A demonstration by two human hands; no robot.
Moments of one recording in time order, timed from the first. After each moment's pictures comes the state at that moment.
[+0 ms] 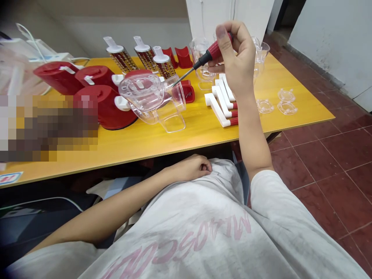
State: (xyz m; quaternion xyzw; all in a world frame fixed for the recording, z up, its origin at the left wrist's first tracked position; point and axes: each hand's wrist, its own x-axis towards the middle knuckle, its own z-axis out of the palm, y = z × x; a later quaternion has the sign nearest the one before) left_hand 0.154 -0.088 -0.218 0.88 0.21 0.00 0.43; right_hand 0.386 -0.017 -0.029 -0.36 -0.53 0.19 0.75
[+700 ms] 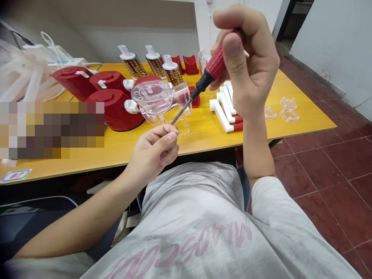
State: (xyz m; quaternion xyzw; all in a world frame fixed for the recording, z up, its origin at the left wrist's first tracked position) left_hand 0.123 -0.108 -0.089 0.54 0.29 0.43 0.67; right_hand 0.370 -0.070 -0.014 -0.28 -0.63 0.01 0.73
